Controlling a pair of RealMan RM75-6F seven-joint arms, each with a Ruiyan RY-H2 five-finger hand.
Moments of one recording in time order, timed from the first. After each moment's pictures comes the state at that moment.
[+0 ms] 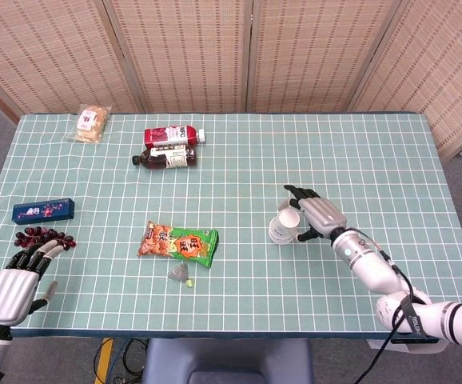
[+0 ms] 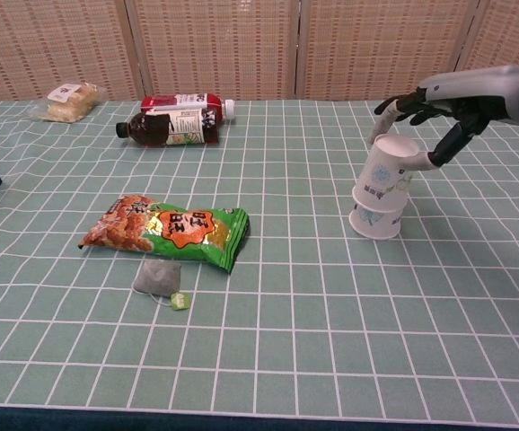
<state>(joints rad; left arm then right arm) -0.15 -1.18 0.00 -1.52 1.59 1.46 0.15 0.83 -1.17 0.16 -1.67 -0.95 0.69 0.01</state>
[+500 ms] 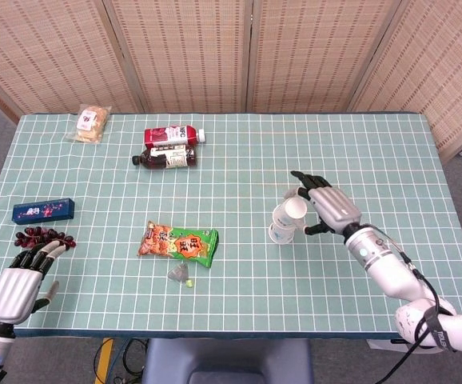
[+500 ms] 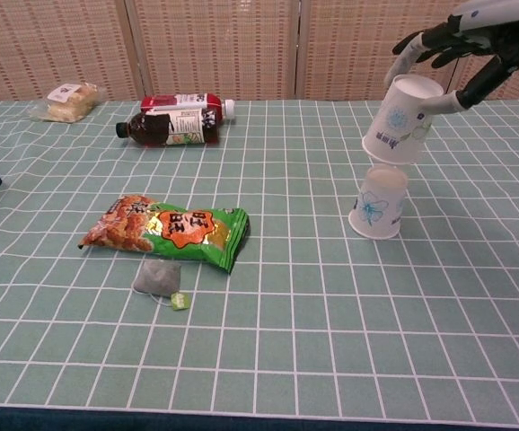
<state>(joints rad) -0.16 -1.20 0.00 -1.51 1.57 1.43 0.18 0.79 -1.00 0.20 -1.86 -0.97 0.78 0.00</state>
